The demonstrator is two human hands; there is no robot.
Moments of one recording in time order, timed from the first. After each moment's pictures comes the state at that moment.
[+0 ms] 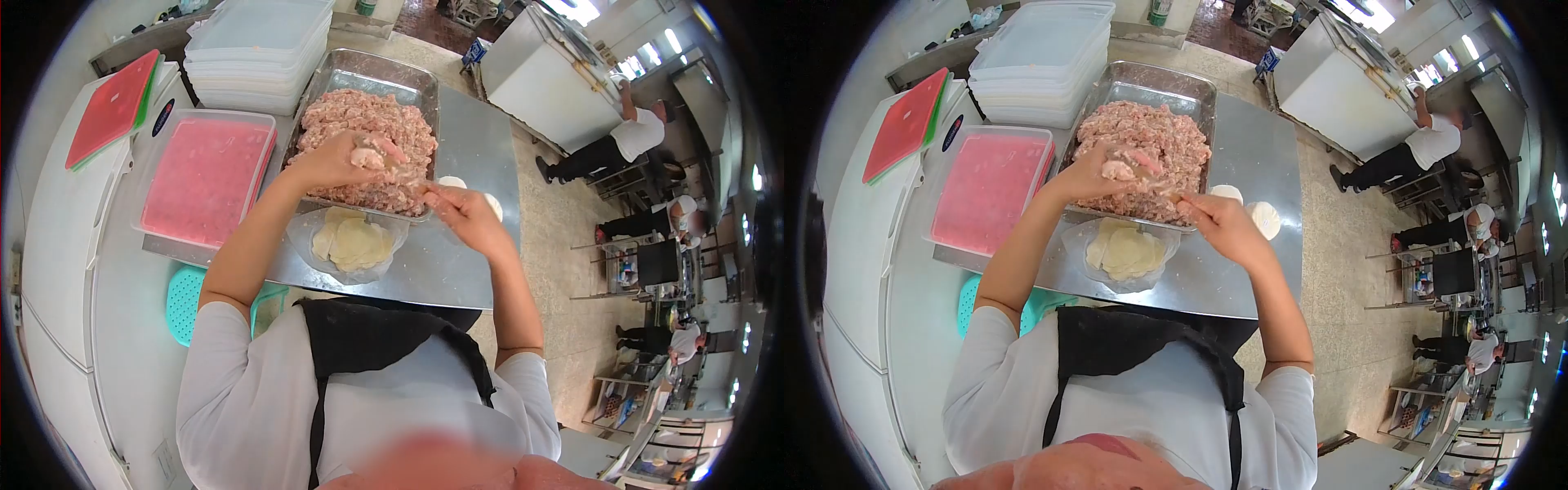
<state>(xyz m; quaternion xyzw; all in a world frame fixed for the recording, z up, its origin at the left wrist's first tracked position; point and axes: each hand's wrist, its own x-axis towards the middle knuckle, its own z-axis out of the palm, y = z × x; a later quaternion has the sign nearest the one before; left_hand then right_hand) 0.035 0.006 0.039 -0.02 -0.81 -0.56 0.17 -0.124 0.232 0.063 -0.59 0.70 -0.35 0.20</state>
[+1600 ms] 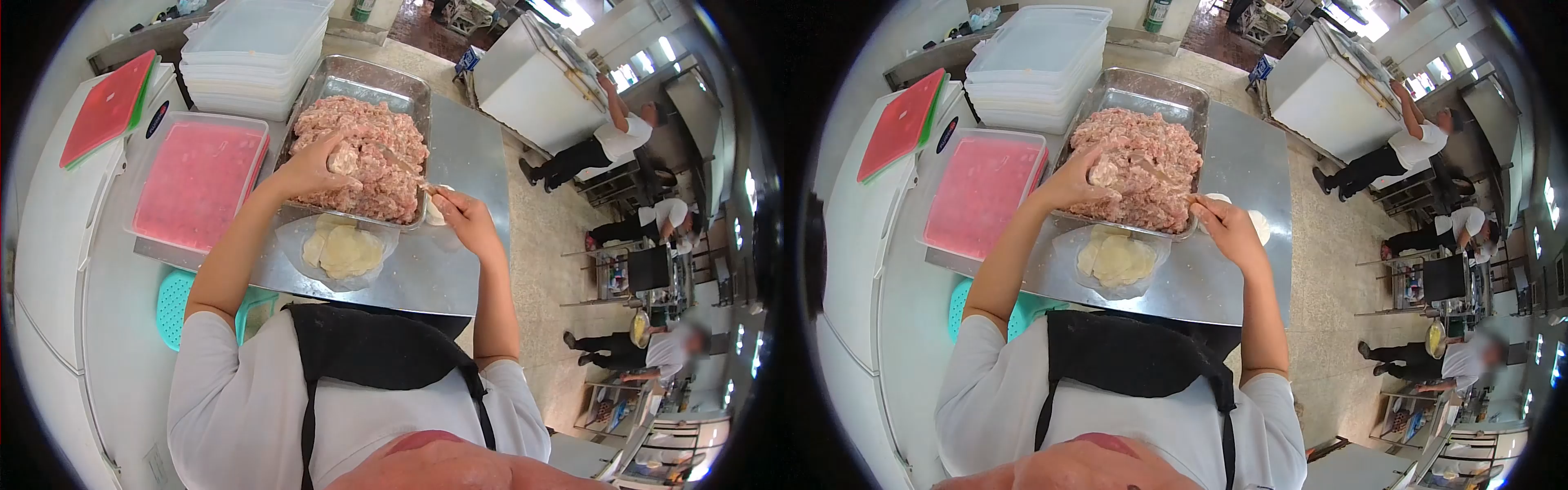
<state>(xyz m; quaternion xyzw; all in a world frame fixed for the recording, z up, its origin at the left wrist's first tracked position) 0.044 -0.016 0.001 0.05 -0.85 -0.46 0.25 -0.148 0.237 0.045 -0.51 0.77 -0.34 0.15</state>
